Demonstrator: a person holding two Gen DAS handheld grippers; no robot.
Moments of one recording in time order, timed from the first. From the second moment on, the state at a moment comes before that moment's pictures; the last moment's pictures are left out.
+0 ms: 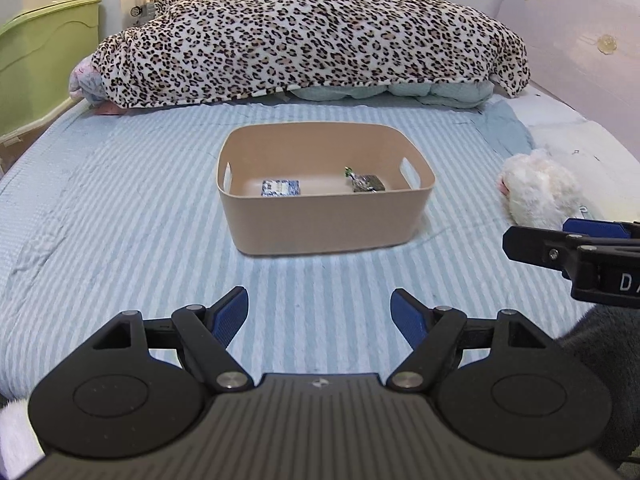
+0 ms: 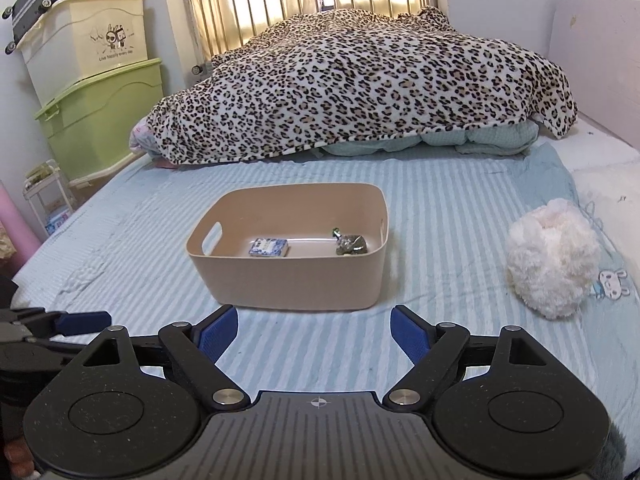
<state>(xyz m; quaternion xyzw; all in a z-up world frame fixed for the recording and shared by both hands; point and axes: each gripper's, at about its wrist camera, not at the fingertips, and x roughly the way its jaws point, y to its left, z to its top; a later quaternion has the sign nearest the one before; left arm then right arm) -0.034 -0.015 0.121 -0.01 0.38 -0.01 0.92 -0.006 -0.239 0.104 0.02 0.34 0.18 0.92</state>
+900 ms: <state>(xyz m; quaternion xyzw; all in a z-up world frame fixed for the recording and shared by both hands) -0.075 -0.020 0.140 -0.01 0.37 -0.02 0.93 -0.048 -0.246 0.101 0.03 0.34 0.19 0.92</state>
